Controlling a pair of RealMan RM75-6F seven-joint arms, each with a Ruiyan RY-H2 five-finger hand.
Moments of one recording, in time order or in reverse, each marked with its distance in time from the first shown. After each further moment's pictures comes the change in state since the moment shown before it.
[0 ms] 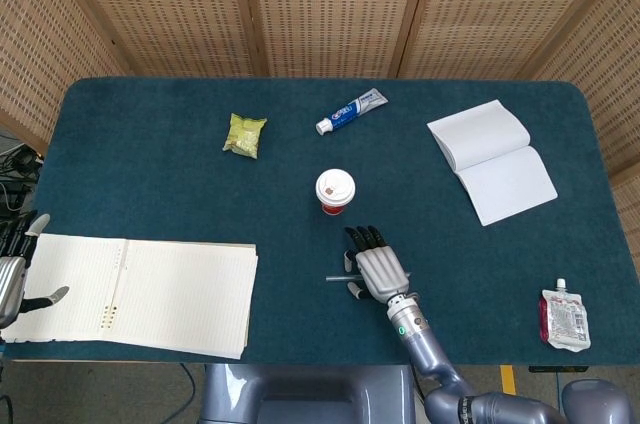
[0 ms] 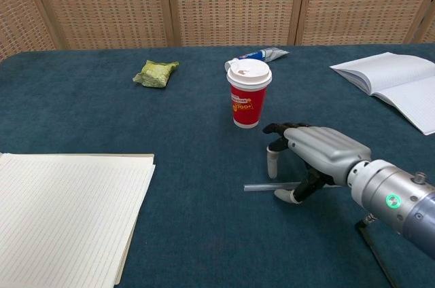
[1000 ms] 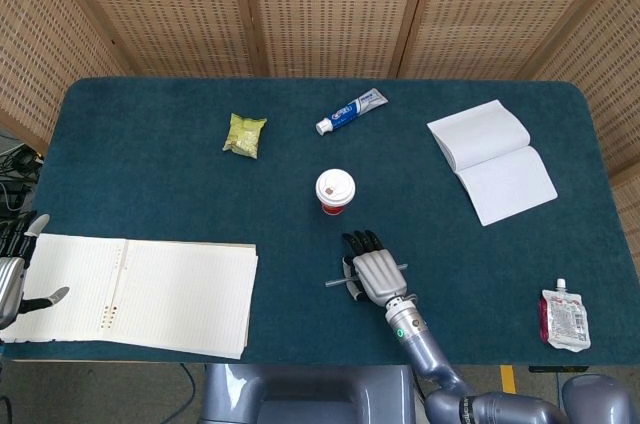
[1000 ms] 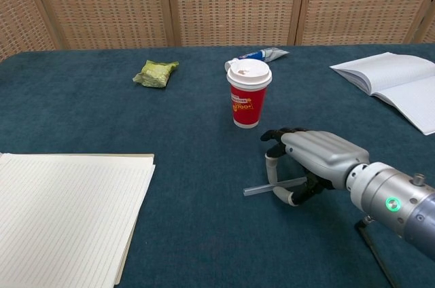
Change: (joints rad) left arm 0.002 0.005 0.002 -0.001 0.004 0.004 -0.021; right arm 0.022 0.027 -0.022 -0.053 0.047 0.004 -0.040
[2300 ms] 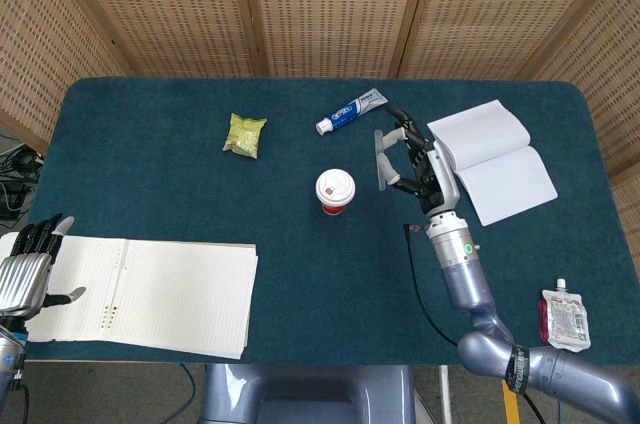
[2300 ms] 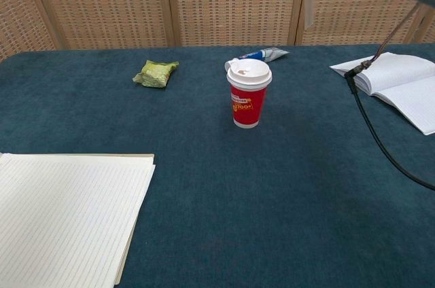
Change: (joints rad) left arm -0.058 -0.091 -0.004 0.084 -0.058 -0.117 0.060; right arm 0.079 0.312 0.461 -0.298 0.144 -0.009 1.195
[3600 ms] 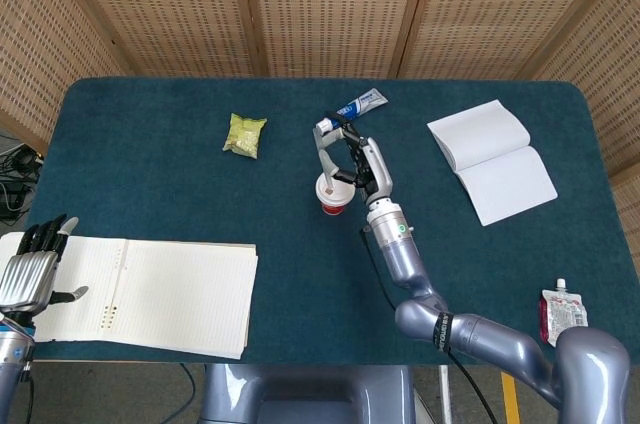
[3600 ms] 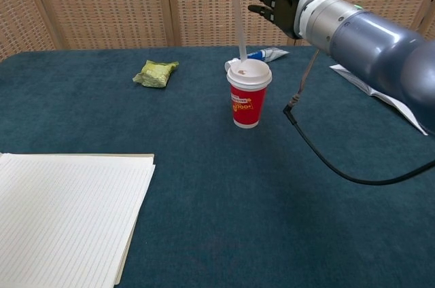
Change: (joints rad) left arm -0.022 -0.029 -0.003 0.033 -0.051 -0.048 0.040; right arm 0.225 -0.286 0.006 0.393 0.020 -0.104 0.085
